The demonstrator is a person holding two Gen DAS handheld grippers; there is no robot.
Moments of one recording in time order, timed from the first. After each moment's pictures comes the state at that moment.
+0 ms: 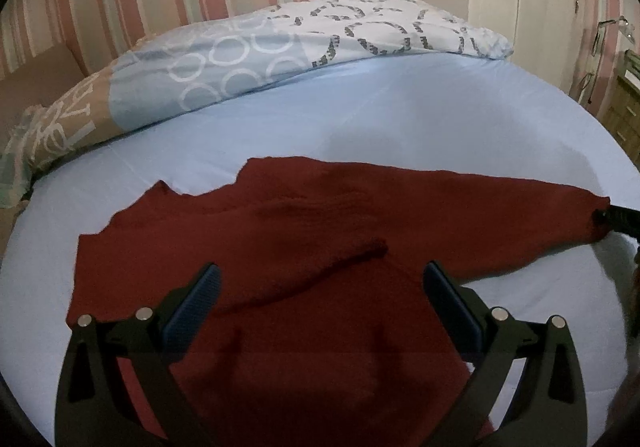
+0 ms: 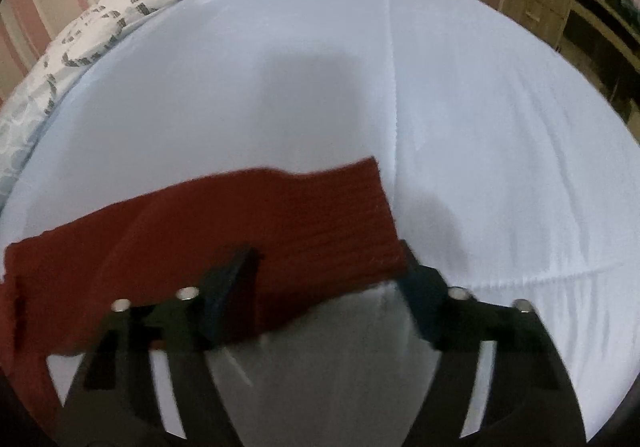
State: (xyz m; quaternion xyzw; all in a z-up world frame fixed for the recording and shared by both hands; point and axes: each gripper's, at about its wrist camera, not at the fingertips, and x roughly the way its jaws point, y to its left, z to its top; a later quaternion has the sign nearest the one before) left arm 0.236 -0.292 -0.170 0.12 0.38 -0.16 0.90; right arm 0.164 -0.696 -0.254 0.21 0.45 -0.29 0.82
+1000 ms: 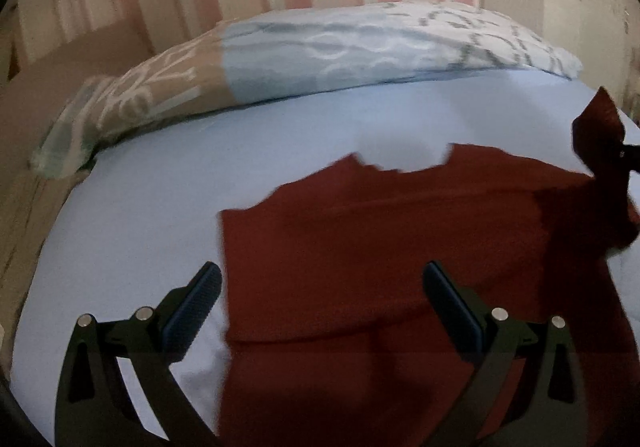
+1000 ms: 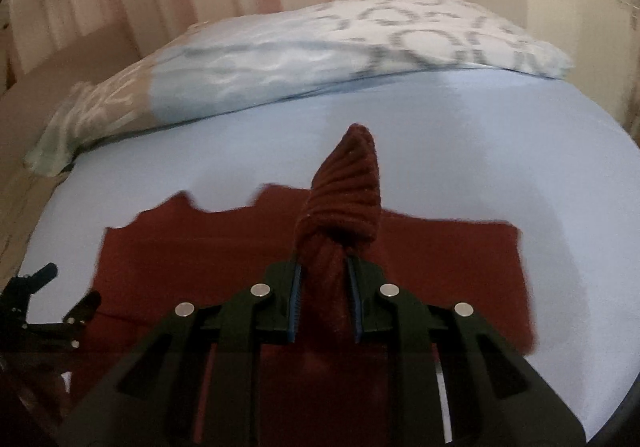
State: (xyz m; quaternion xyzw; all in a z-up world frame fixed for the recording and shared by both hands) left arm 0.280 -0.072 -0.172 0.11 0.37 -0.06 0.92; right arm 0.272 -0.330 -0.157 0.09 0.37 0.00 0.92
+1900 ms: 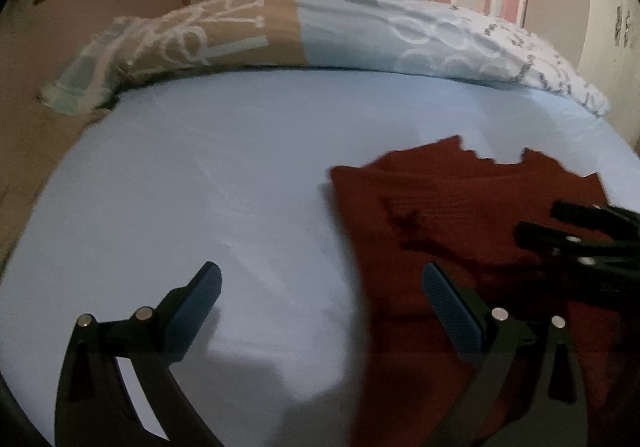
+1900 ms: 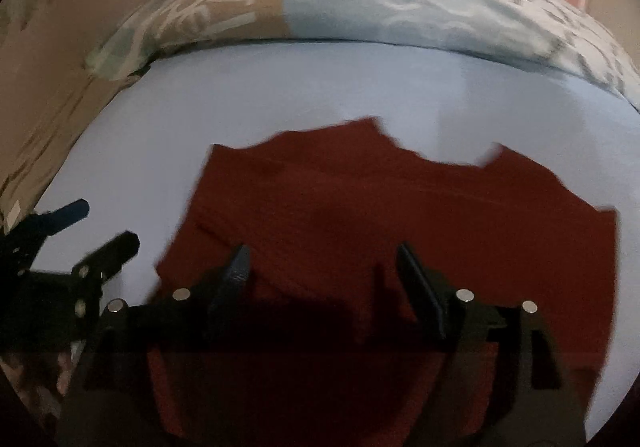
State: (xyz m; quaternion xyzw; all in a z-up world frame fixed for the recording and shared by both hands) left arm 0.295 0.039 -0.192 0.03 0.40 -0.05 0.91; right arm 0.317 -0.159 -0.198 0.02 0.44 0.13 0.89
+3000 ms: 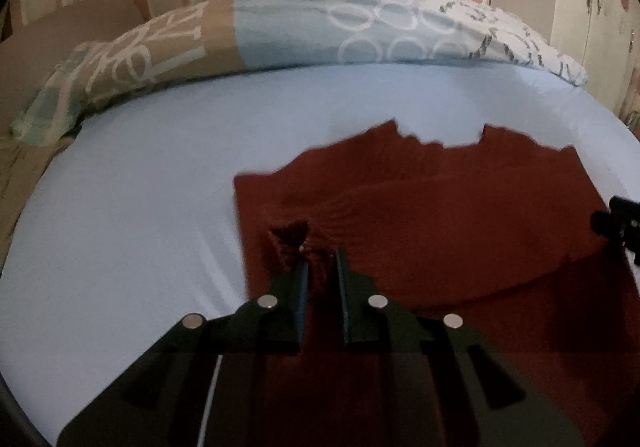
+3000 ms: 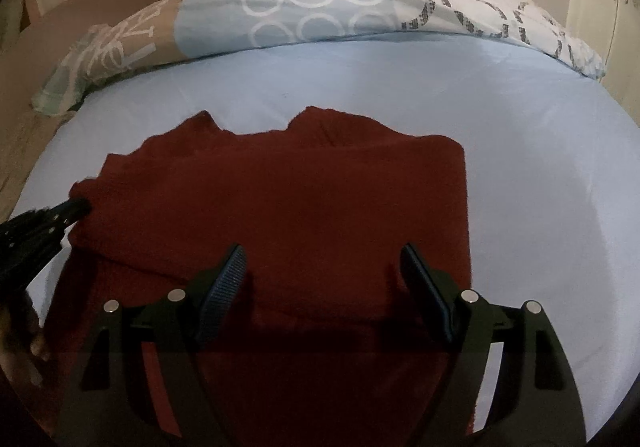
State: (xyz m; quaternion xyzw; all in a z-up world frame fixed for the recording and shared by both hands) left arm 0.303 -0.027 -0.213 0.07 0.40 -0.08 0.91; right arm 0.272 -0.296 -0.208 0.04 0.43 0.03 0.90
